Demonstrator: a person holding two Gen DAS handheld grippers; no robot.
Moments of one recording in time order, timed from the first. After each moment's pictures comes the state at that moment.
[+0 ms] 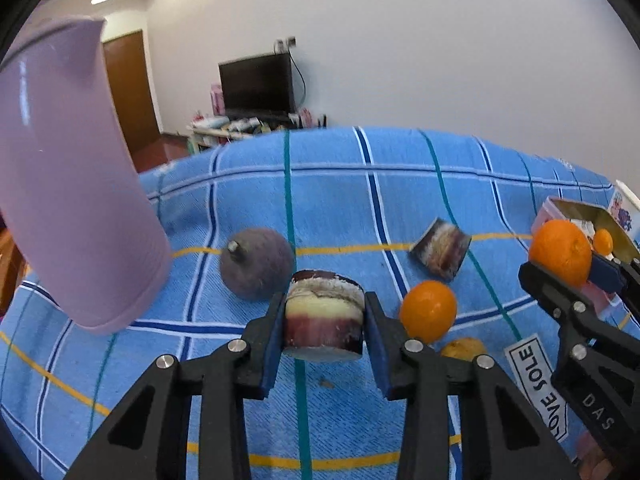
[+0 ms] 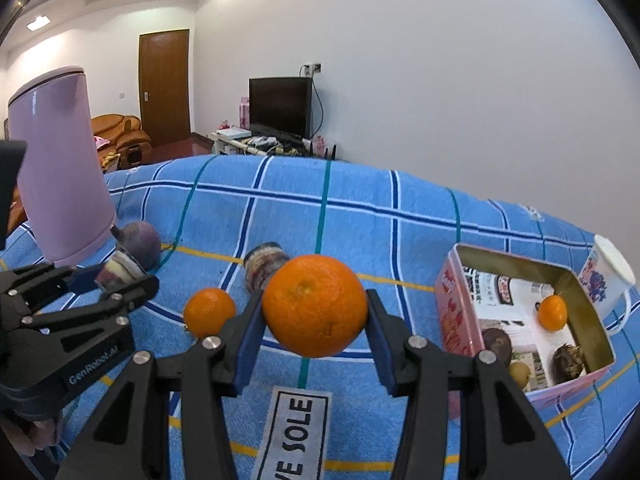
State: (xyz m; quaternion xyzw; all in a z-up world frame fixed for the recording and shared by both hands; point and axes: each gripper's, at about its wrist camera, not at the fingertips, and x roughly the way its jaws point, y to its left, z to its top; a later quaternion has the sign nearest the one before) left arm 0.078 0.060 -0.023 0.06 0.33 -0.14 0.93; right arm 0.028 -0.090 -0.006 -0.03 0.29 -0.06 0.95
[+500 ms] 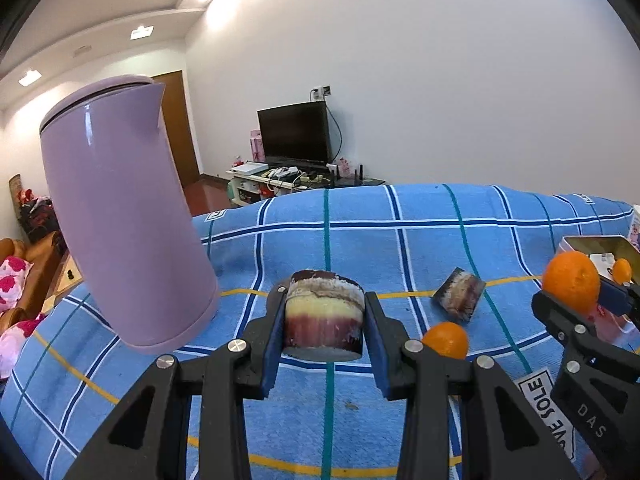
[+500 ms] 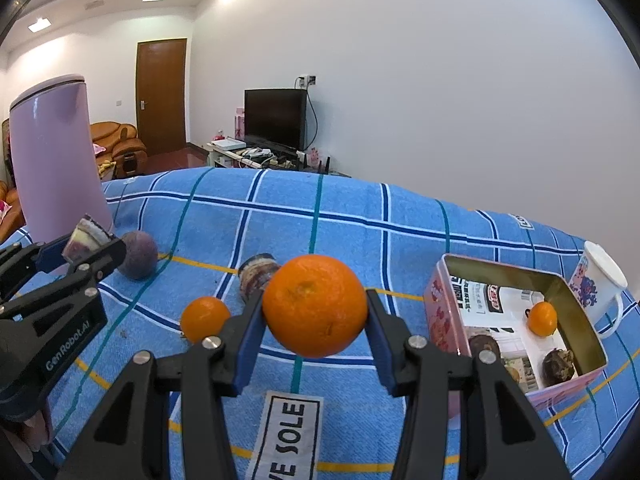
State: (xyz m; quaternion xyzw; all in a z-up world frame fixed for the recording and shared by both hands) left arm 0.062 0.065 -0.004 0.06 0.25 -0.07 0.96; right arm 0.023 -0.092 -0.003 -0.04 0.27 -0.07 0.96
